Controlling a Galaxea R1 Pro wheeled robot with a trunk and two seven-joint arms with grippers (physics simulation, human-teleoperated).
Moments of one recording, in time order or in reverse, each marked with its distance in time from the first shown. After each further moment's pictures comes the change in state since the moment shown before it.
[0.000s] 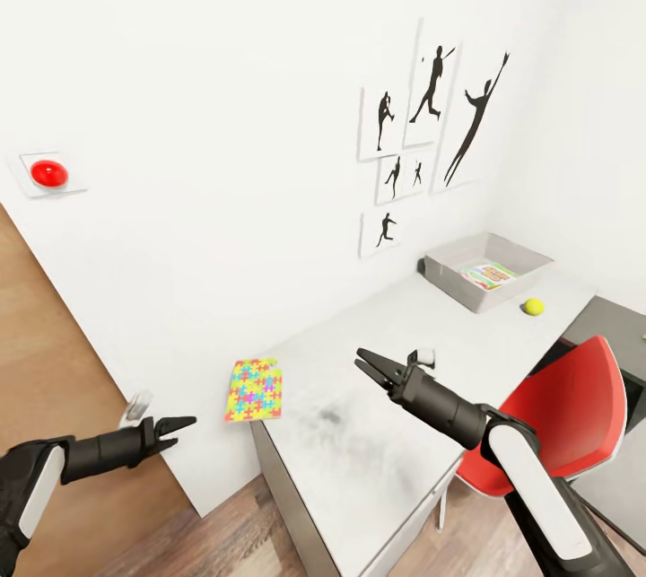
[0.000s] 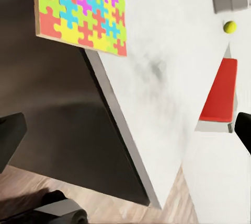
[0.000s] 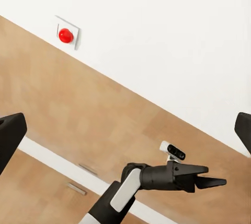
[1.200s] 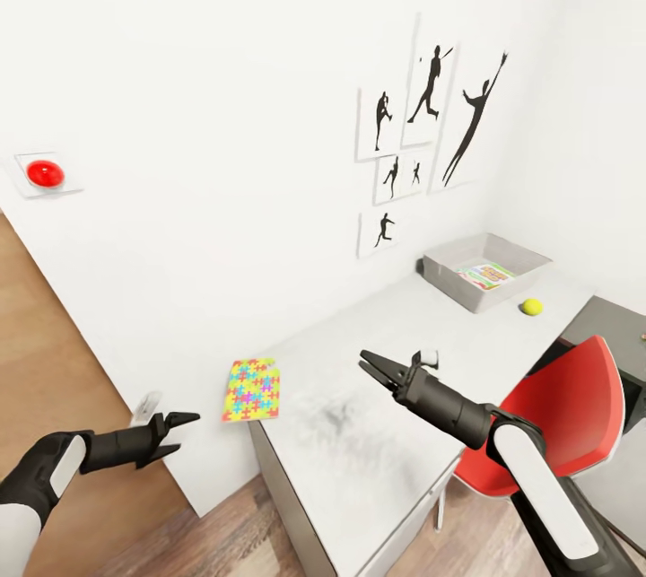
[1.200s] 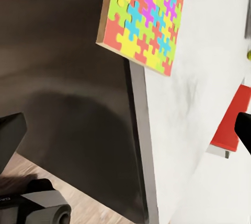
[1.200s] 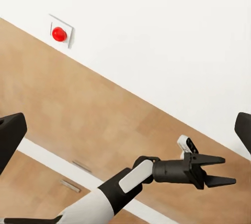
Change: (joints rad) left arm -0.228 0.021 0.000 0.493 0.005 -0.094 0.122; right arm 0.000 -0.023 -0.002 0.000 0.002 0.004 -0.006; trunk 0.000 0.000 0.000
